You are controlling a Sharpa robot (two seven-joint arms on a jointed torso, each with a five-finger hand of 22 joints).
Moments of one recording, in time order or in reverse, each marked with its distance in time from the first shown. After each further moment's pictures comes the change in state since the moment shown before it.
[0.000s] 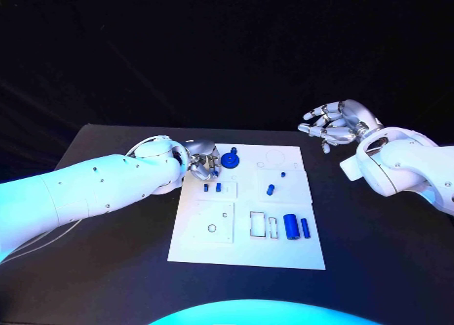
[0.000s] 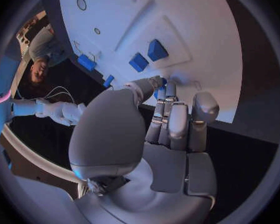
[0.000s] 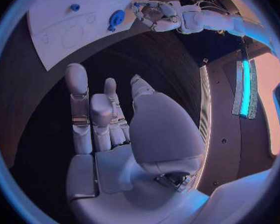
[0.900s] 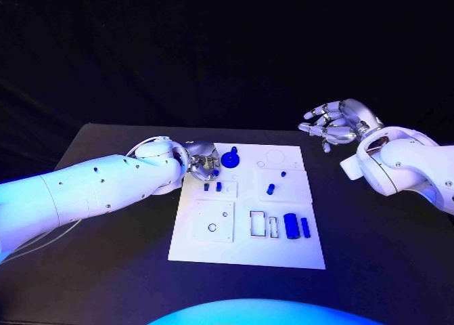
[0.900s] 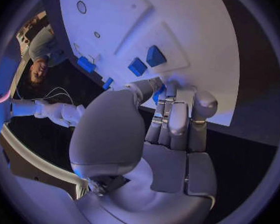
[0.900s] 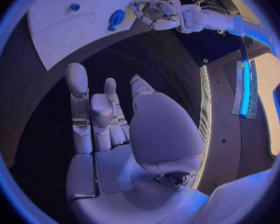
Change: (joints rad) left arm -0.003 -0.001 -0.003 -0.001 0.000 0.013 -0.013; left_hand -0.031 -0.026 -0.005 -0.005 0.000 -0.065 0.021 -0.073 -0.023 0.003 0.011 -0.058 -0.002 -0.018 0.011 -0.008 -0.036 0.000 -0.029 0.011 -0.026 -0.036; right arm 0.000 0.001 0.000 -0.002 0.000 0.000 0.000; right_hand 0.000 0.000 0.000 0.000 0.000 0.000 0.000 0.000 -0.001 0.004 -0.003 -0.005 -0.007 0.000 0.000 0.000 0.000 0.000 0.000 0.000 -0.006 -0.006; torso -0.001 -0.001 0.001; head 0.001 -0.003
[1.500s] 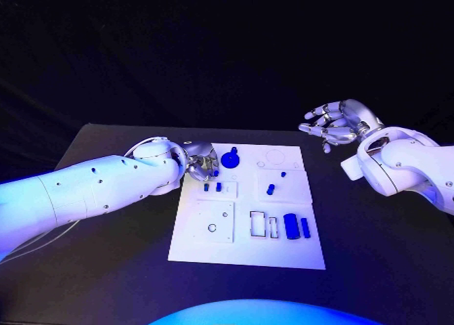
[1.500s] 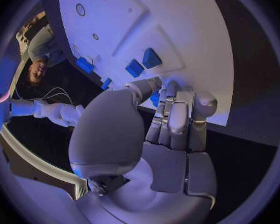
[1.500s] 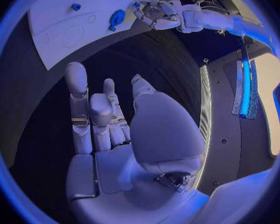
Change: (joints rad) left arm -0.001 -0.011 0.000 0.002 0.000 0.000 -0.006; left_hand -0.008 -0.008 0.000 0.000 0.000 -0.054 0.005 -0.043 -0.016 0.004 0.004 -0.019 0.006 -0.007 0.000 0.000 -0.007 0.000 -0.007 0.000 -0.004 -0.007; right arm 0.000 -0.001 0.000 -0.001 0.000 0.001 0.000; right_hand -0.009 -0.009 0.003 -0.003 0.000 -0.014 0.011 0.000 -0.011 -0.042 0.018 -0.100 -0.075 0.002 0.009 -0.010 0.014 0.000 0.009 0.009 -0.023 -0.013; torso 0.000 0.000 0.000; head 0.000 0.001
